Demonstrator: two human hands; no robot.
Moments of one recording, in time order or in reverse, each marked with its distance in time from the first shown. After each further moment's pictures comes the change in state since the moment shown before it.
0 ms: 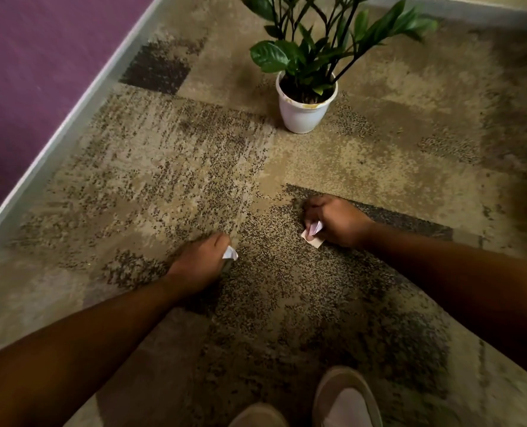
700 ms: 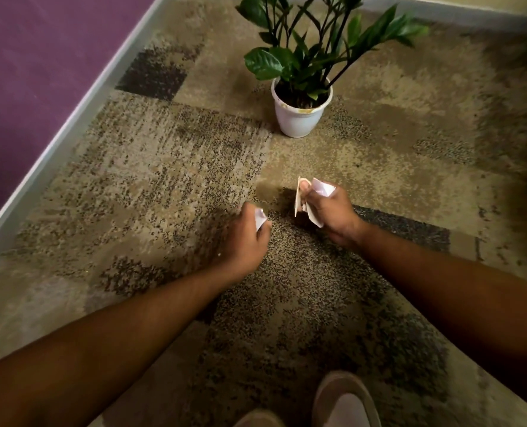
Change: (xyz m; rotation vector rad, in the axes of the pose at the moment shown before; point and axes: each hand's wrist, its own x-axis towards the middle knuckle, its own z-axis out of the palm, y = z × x) left_hand 0.062 0.087 -0.019 -0.569 0.313 -0.326; right_hand 0.022 -0.043 -0.017 1.498 0.547 0.639
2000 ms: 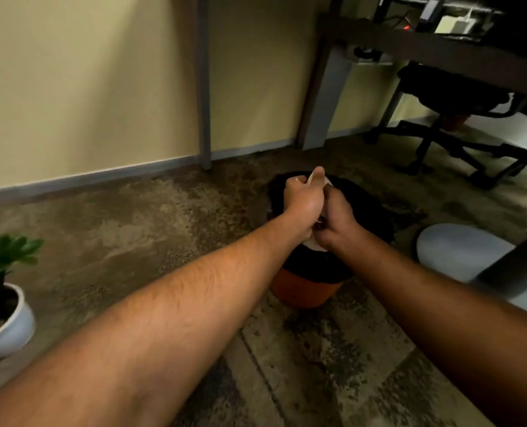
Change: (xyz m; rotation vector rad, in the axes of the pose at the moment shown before) left_hand -0.054 0.581 0.209 -0.780 -0.841 0.117; right_hand -0.236 -0.267 -0.342 0.593 0.911 -0.302
